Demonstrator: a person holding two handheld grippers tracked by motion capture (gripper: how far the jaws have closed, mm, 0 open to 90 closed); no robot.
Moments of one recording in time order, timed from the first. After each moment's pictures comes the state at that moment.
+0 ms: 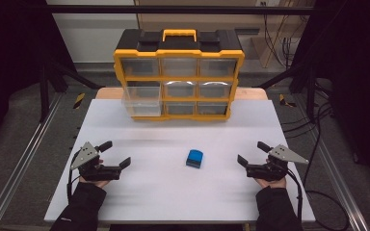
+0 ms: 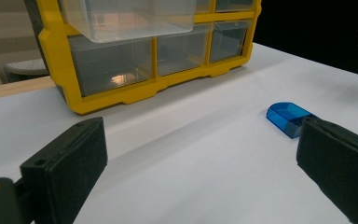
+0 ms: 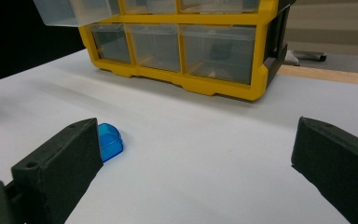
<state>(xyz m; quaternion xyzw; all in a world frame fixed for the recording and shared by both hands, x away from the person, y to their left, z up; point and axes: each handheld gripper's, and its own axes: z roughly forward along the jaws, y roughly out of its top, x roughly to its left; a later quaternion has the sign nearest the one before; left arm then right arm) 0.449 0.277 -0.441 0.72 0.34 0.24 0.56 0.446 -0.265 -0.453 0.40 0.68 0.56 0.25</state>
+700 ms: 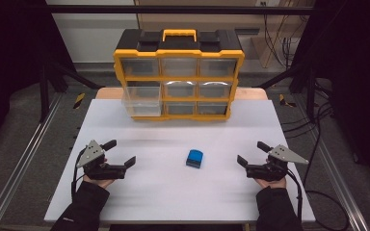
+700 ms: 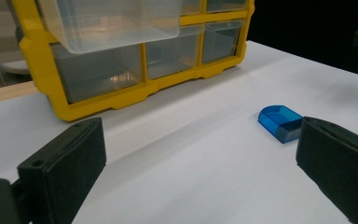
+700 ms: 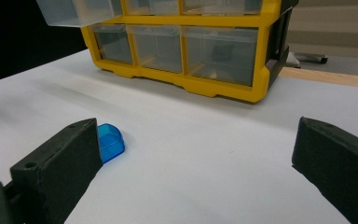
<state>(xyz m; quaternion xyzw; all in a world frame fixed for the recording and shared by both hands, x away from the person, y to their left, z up) 0.448 0.259 -0.431 0.73 0.34 0.23 0.55 0.446 -0.264 -0.452 0.40 0.68 0.56 0.25</state>
